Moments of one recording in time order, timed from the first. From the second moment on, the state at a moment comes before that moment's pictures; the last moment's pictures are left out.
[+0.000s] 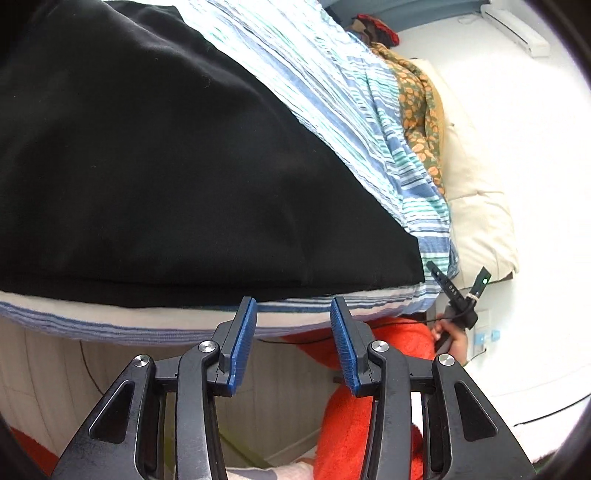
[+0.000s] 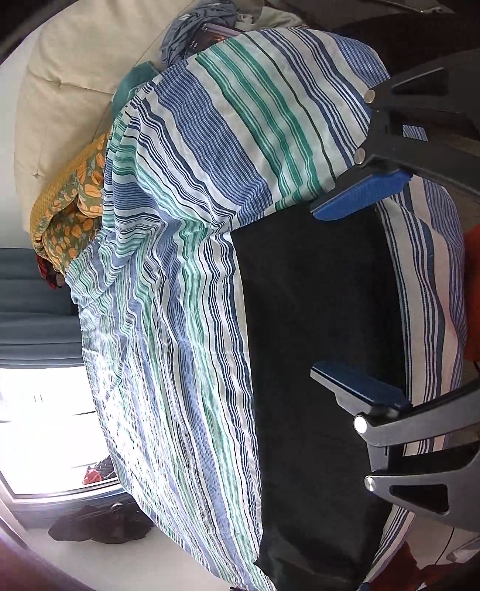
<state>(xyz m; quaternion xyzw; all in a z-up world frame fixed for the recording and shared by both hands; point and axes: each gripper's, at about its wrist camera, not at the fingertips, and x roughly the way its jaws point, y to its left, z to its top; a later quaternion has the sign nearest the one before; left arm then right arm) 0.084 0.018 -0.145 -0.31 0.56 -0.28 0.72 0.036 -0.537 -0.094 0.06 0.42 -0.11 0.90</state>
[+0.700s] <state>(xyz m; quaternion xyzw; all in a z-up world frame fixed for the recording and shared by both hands) 0.082 0.050 -0.181 -0.47 0.54 -0.18 0.67 0.033 -0.537 -0.092 0.04 0.41 -0.12 0.90</state>
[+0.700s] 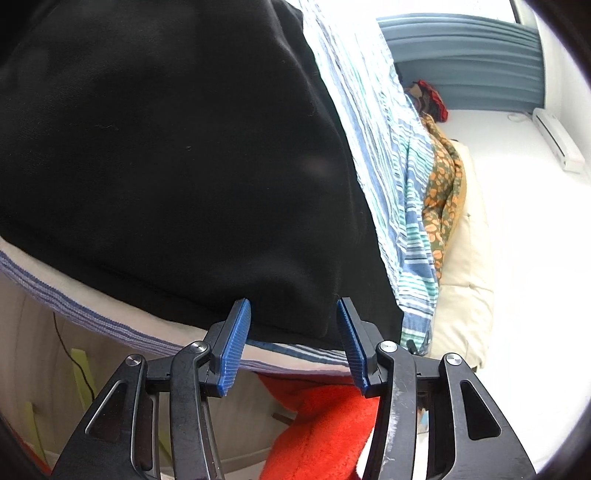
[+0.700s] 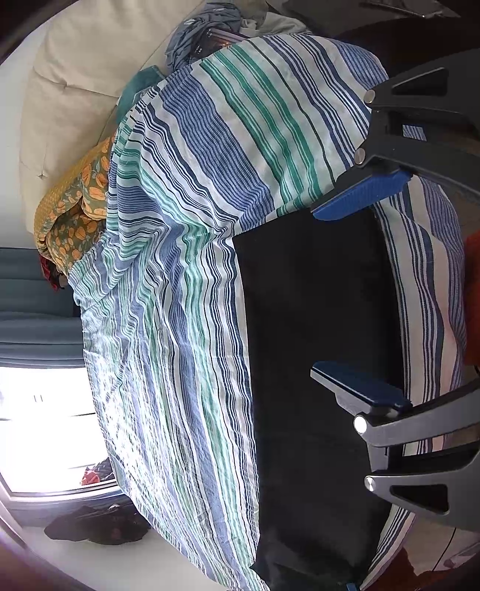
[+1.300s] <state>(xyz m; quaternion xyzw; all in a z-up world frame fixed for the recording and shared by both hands) 0.065 0.094 -0.190 -0.52 0.53 -0.12 0.66 0.031 -0.538 -0.092 0.04 0.41 -0.12 0.90</state>
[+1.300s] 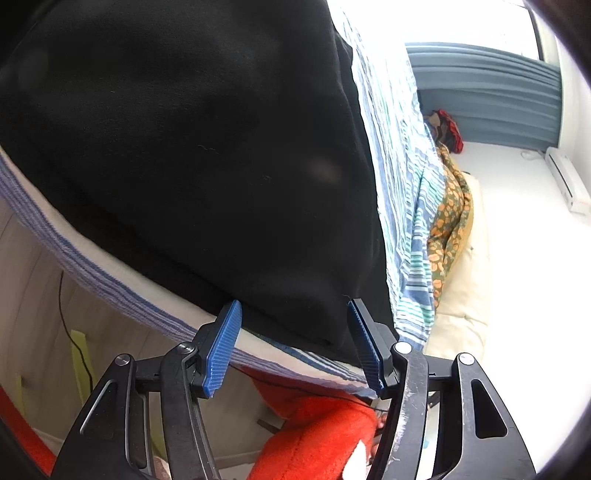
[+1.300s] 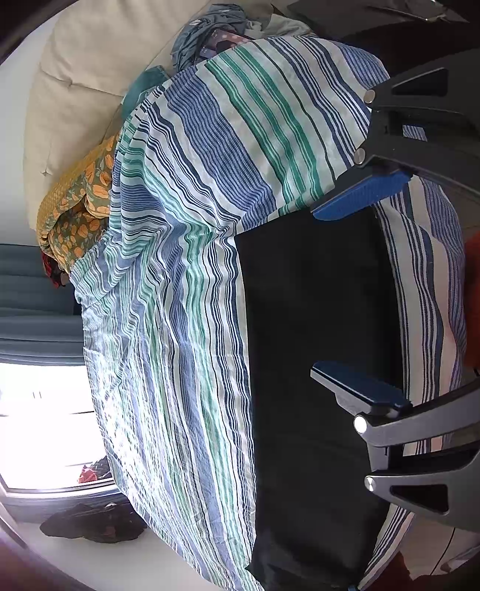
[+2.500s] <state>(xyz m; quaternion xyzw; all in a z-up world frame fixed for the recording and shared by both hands) 0.046 0.126 -0.176 -0.50 0.51 -0.03 0.70 0.031 -0.540 -0.092 0.05 0.41 -0.12 0.90</state>
